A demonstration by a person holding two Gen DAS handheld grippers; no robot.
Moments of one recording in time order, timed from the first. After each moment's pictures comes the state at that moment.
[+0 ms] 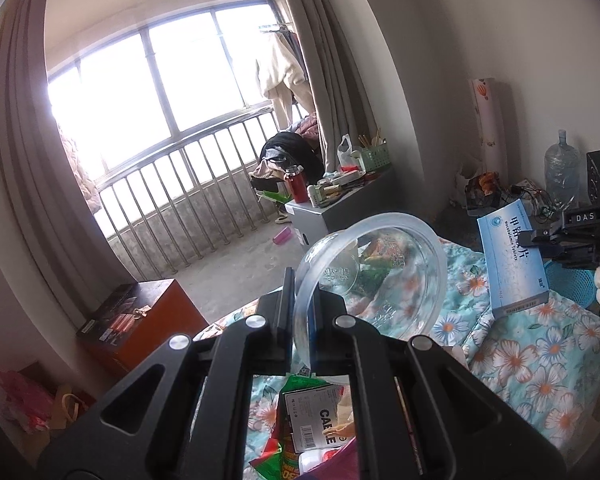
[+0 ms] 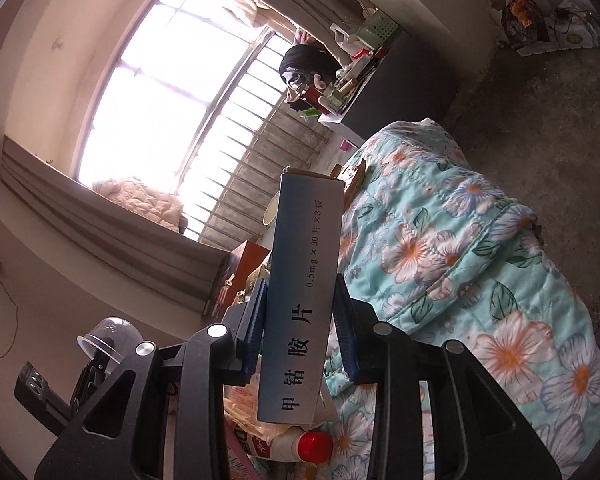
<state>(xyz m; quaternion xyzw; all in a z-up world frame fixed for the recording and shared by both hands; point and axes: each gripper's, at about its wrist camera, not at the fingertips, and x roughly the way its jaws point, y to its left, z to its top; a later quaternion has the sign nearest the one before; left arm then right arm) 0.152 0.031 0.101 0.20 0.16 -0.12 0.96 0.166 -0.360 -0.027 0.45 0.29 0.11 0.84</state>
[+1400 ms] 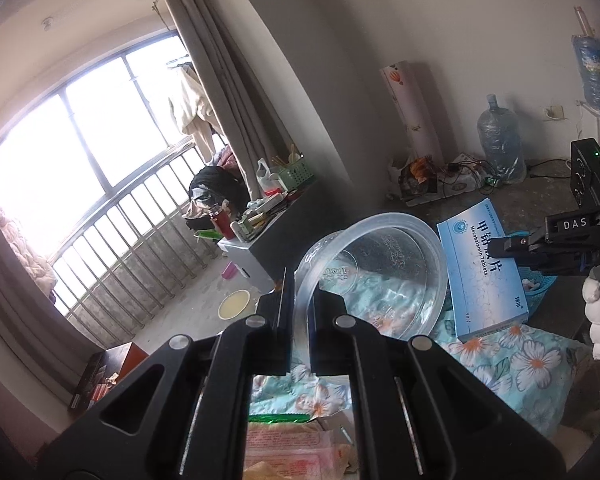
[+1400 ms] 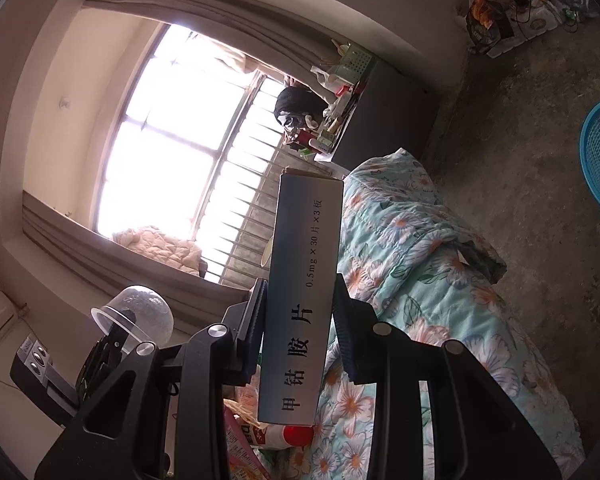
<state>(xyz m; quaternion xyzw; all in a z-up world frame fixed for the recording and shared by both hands) 0.138 -0.138 0.096 0.29 0.14 -0.24 0.91 0.096 -0.449 -0.045 0.51 0.22 0.10 0.82</state>
